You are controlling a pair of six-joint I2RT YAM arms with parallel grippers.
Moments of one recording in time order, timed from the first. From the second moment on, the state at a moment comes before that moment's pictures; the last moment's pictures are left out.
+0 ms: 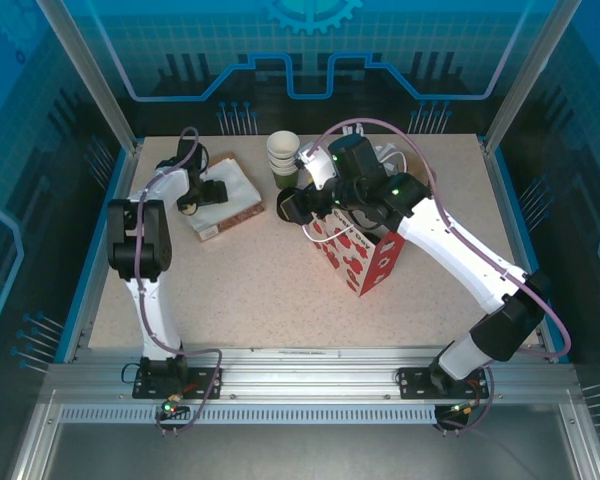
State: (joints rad) left arm 0.05 2.13 1.62 -0.67 -0.02 -0.21; right arm 0.70 1.56 1.63 -0.70 -0.18 -0.02
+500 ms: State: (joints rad) left arm 0.05 2.17 1.65 -0.69 -0.02 -0.19; right arm 0.70 1.56 1.63 -0.71 -0.18 -0.02
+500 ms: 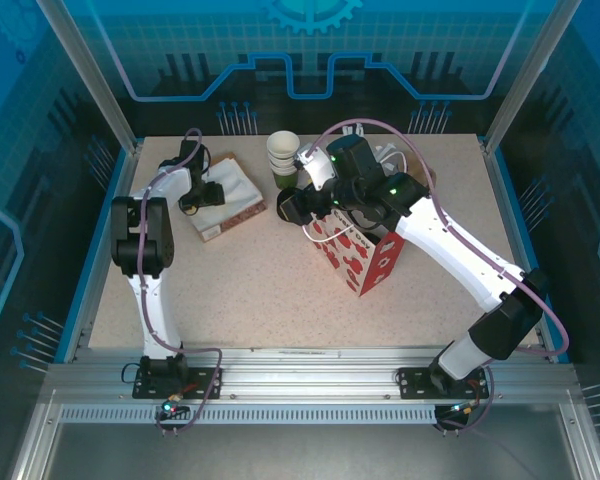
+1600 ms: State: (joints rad) left arm 0.05 2.10 1.65 -0.69 -0.01 -0.19; right arm 0.70 1.56 1.63 -0.71 -0.18 -0.02
